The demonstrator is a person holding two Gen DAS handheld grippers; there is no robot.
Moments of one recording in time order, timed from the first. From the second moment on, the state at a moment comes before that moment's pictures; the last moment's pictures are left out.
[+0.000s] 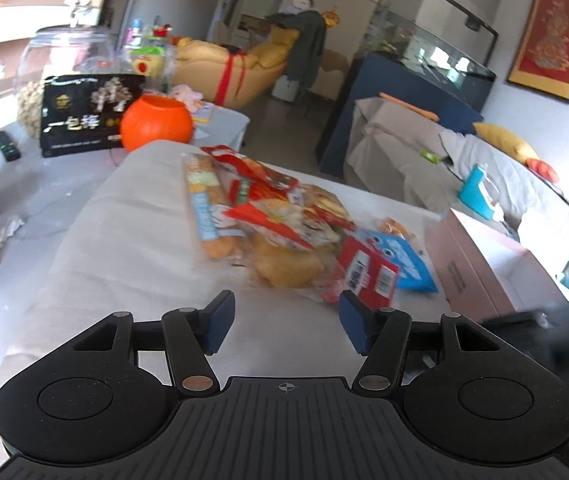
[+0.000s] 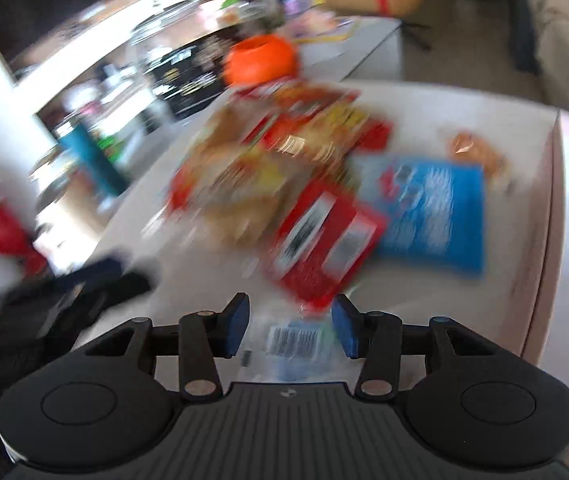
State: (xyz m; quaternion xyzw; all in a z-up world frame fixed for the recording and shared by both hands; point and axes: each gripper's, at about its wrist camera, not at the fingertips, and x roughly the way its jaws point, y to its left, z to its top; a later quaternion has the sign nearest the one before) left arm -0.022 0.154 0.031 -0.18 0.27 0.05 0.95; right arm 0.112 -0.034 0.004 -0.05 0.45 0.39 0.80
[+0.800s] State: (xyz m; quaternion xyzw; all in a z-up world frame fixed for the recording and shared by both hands) left arm 0.266 0.034 0.019 0.06 0.40 -0.10 0.91; right arm 0.069 -0.175 -0.002 -0.06 0.37 0.27 0.89
